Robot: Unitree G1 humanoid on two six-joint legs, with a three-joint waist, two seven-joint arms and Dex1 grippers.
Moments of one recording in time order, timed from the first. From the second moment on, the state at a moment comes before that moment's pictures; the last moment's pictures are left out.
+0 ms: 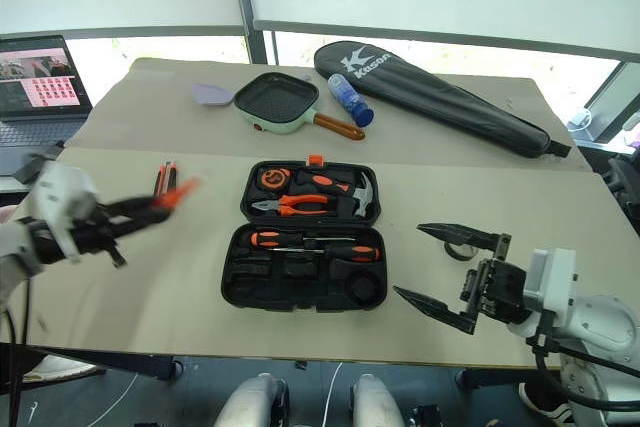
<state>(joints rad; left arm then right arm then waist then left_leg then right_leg) -0.15 0.94 0.17 -0.20 -0.47 0.30 -1.13 0.21 -0.72 -0.34 -0.45 0.69 -0.04 1.15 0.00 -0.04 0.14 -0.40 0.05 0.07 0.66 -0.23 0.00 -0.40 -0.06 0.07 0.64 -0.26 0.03</state>
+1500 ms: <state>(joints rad) -0.60 0.78 -0.42 -0.10 -0.01 0.42 -1.25 0.21 -0.70 -0.29 -0.52 0.67 0.03 1.06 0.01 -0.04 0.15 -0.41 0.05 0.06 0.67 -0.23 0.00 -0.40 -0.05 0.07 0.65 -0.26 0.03</state>
